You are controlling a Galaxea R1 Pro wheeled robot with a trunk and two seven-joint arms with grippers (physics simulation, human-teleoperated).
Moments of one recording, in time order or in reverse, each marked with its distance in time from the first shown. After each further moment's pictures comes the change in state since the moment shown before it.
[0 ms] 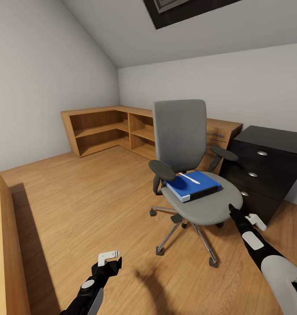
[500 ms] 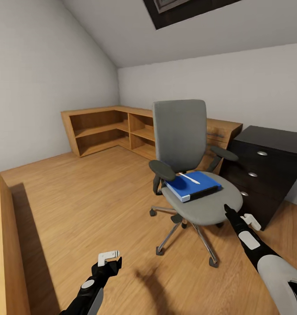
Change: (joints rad) left arm 0.000 0.000 0.000 0.000 0.000 0.000 0.000; right arm 0.000 0.023 -0.001 -0.004 0.001 0.035 0.002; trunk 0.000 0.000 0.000
